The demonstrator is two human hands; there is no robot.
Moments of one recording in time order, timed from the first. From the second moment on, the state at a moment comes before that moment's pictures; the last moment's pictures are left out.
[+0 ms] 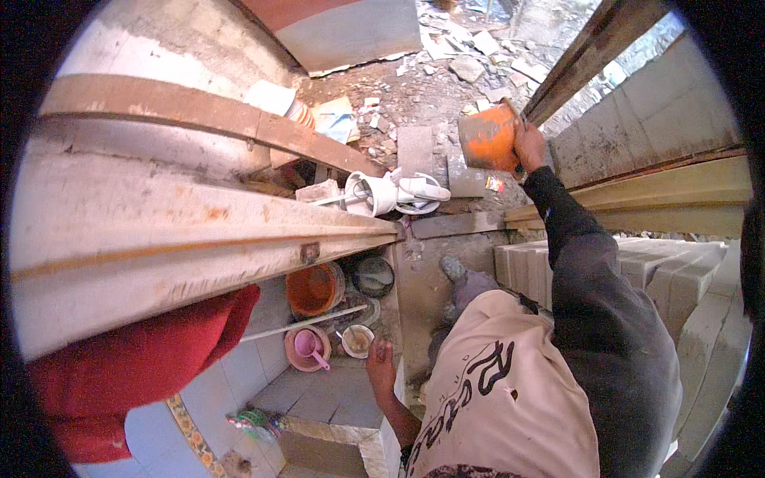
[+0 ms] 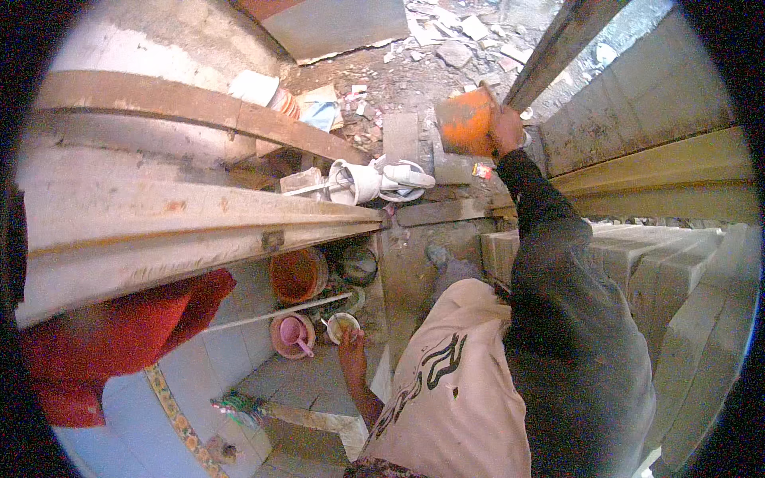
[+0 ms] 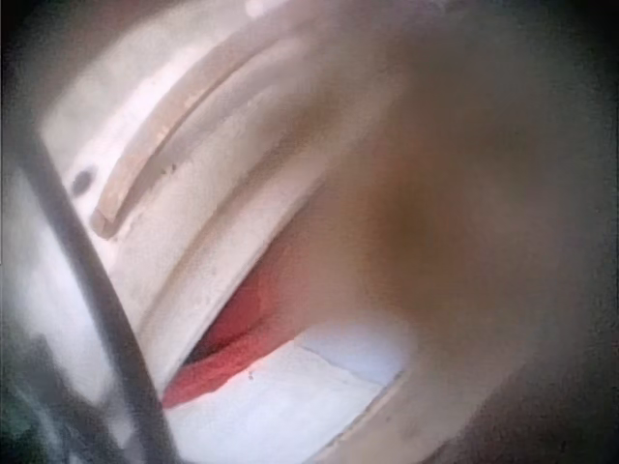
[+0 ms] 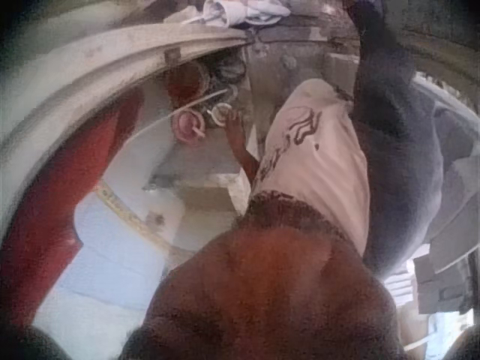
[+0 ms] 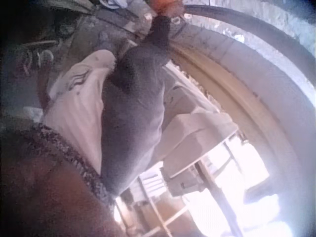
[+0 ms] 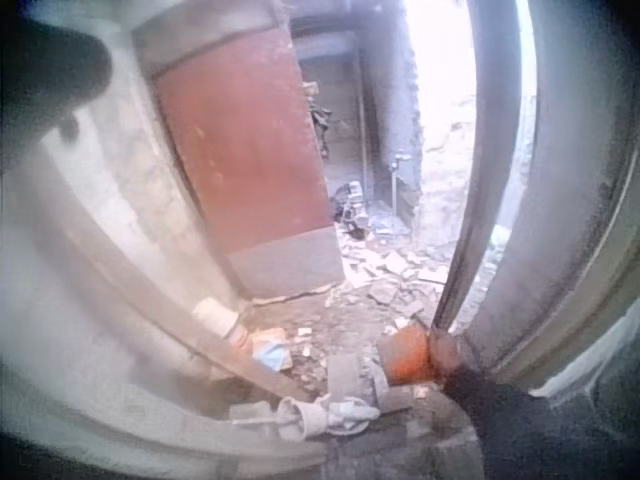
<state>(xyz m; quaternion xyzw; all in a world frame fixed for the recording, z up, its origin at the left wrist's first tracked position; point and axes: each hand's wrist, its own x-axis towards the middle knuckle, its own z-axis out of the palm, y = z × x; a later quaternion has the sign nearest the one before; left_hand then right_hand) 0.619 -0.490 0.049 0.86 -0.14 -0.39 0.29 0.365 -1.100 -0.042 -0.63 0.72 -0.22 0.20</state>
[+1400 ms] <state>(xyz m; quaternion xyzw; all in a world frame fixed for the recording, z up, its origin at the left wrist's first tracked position) 0.521 -0.203 0.137 0.45 0.30 0.31 0.78 0.588 -0.537 0.097 -0.87 -0.13 -0.03 0.47</state>
